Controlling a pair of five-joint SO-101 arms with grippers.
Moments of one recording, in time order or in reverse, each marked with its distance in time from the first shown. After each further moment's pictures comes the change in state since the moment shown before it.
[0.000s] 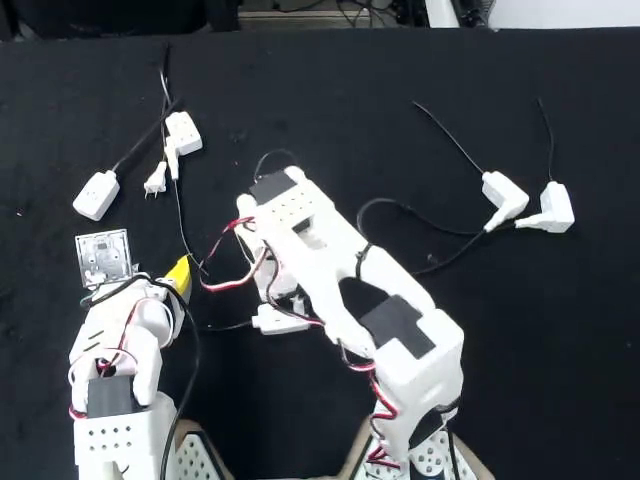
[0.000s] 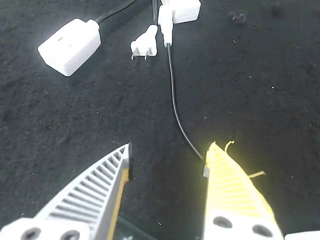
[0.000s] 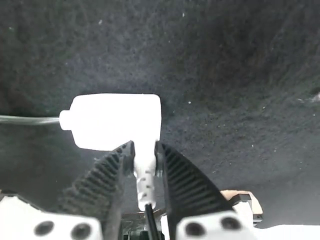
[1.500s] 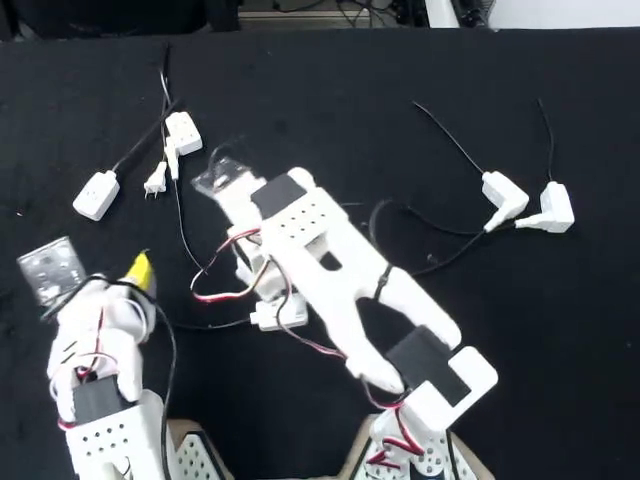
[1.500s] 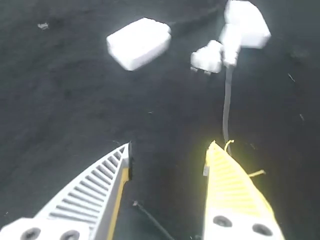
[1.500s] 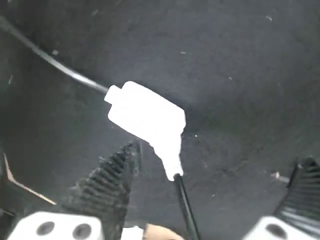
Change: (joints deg) left arm -13.3 0.0 -0.4 0.0 6.7; right arm -3.3 -13.2 4.9 -7.5 32.4
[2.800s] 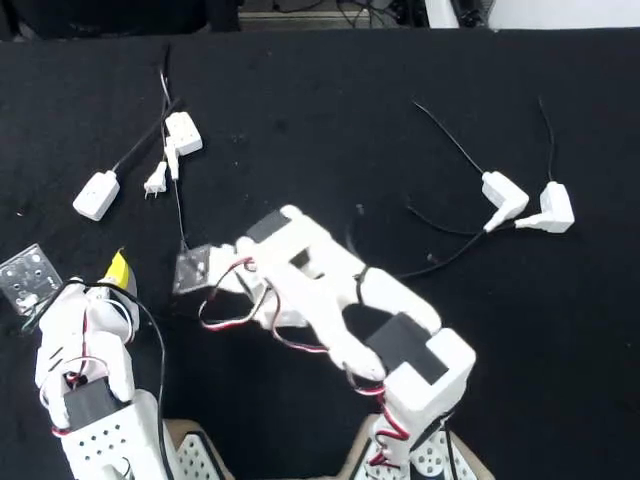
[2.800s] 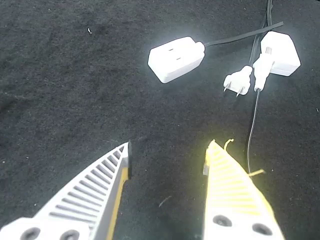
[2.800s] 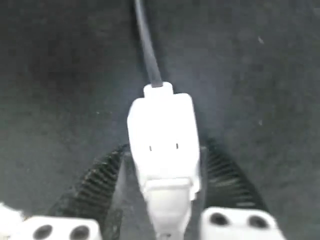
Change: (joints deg) left arm -5.2 0.0 -1.3 0.0 1.1; right arm 0.0 7.1 12.9 -13.5 40.7
